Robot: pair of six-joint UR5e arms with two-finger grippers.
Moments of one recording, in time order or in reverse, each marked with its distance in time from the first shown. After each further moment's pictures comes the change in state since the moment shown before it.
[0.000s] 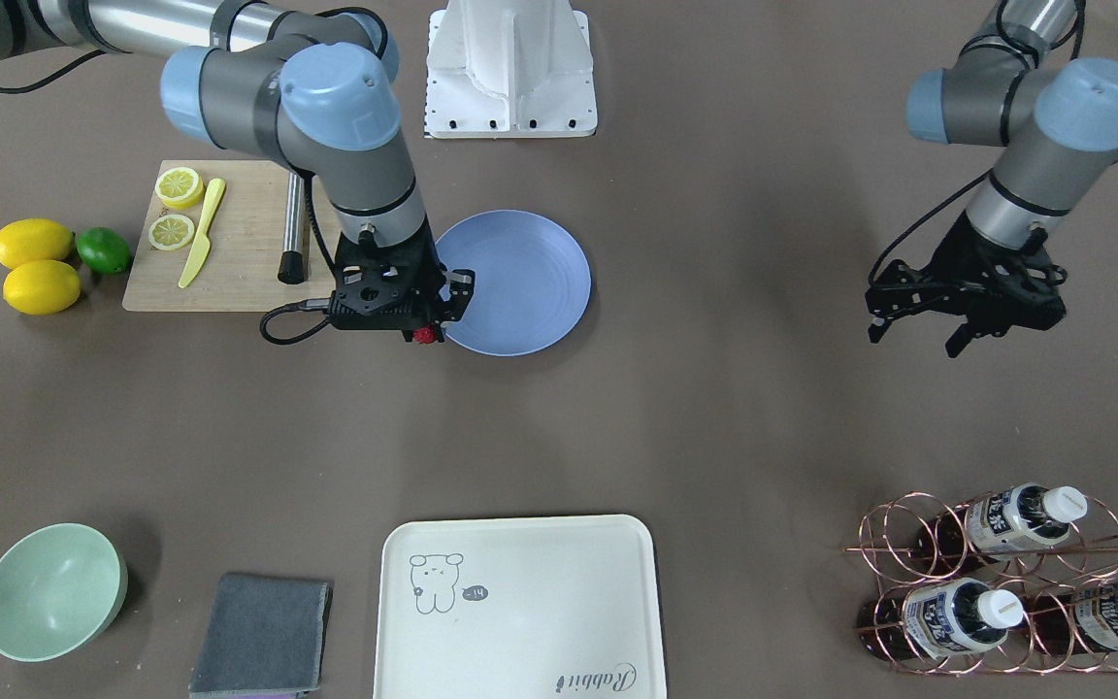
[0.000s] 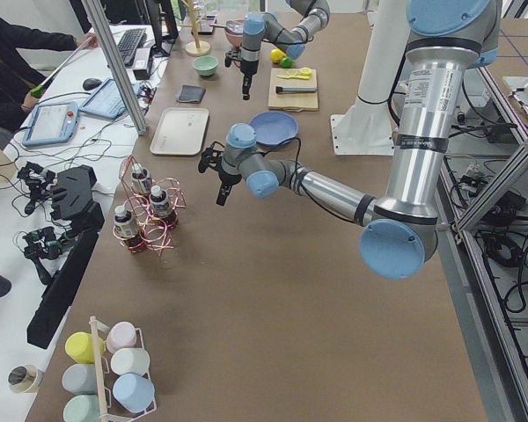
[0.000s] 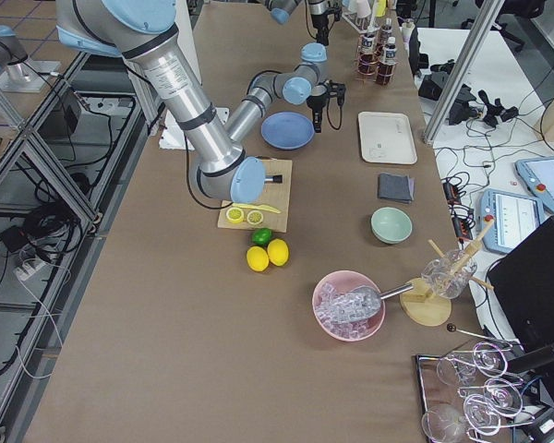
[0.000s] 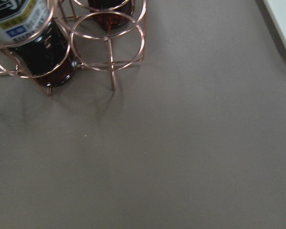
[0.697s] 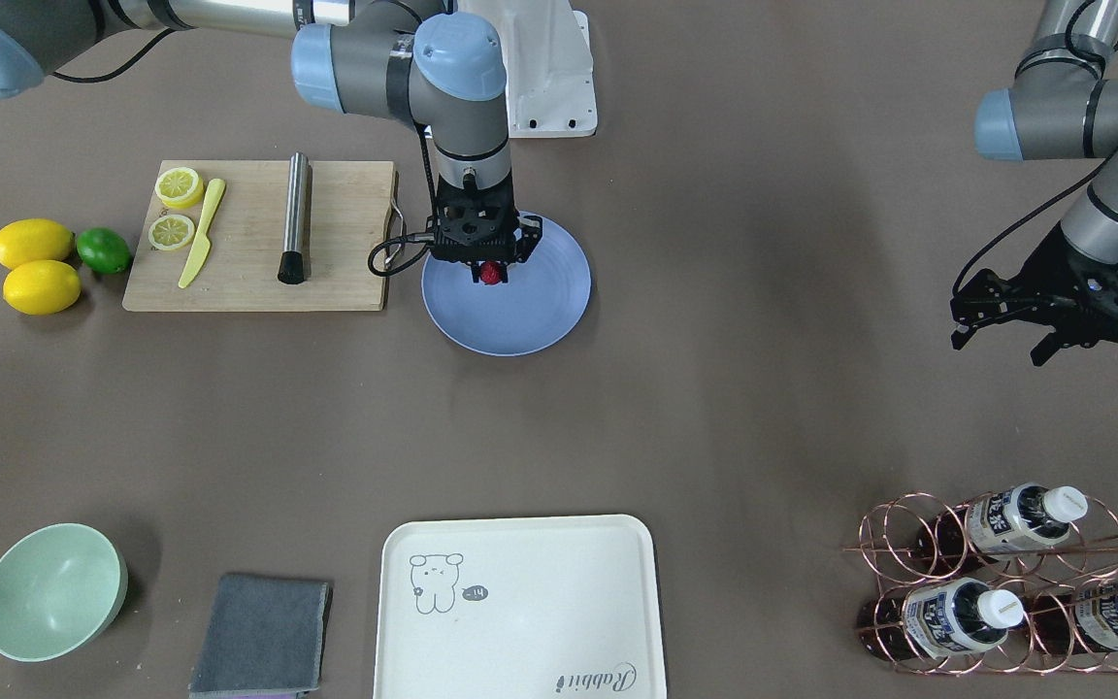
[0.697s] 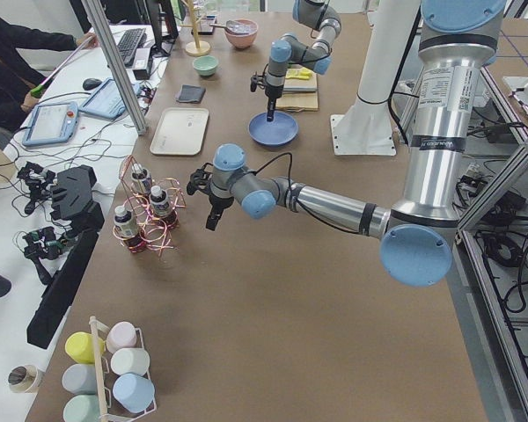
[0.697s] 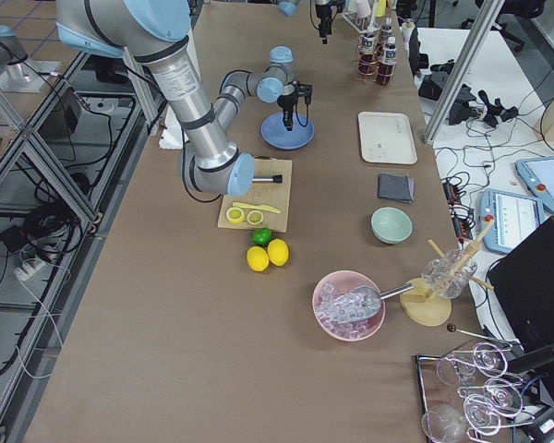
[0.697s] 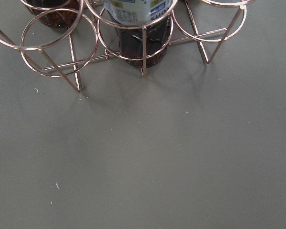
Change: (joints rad) left arm -0.095 0.027 0.064 0.002 -0.054 0.145; right arm -0.214 0.016 -0.013 -0.005 -0.145 0.119
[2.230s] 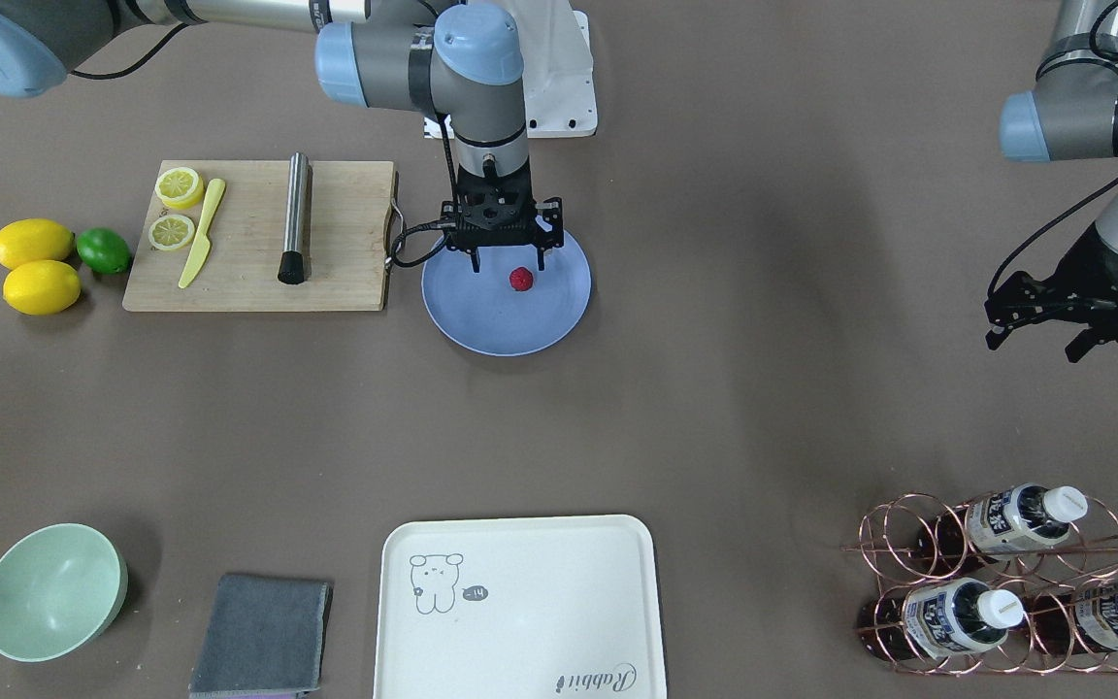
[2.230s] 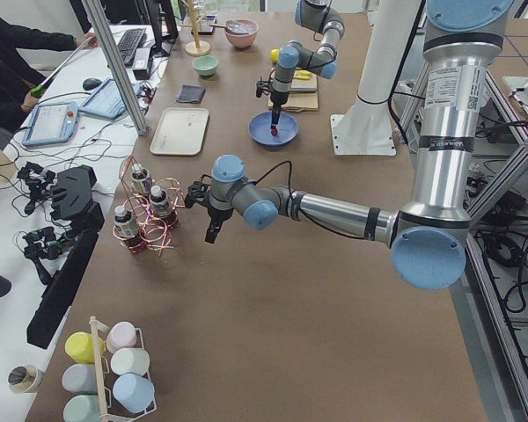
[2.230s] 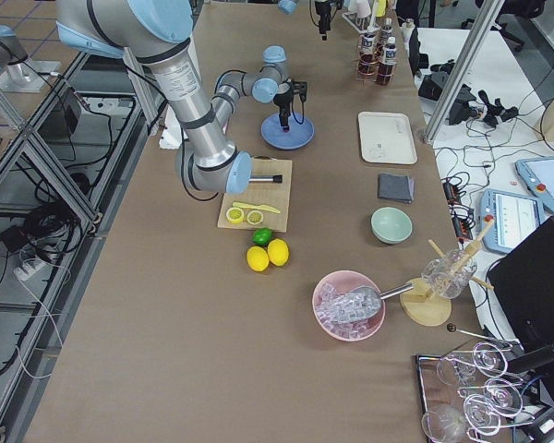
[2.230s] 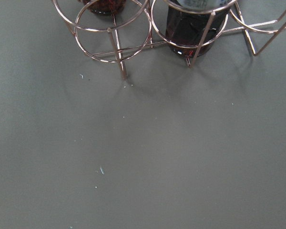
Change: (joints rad) left arm -0.048 0.041 0.023 -0.003 -0.009 0.050; right arm -0.005 0.004 0.031 0.008 -0.035 0.007
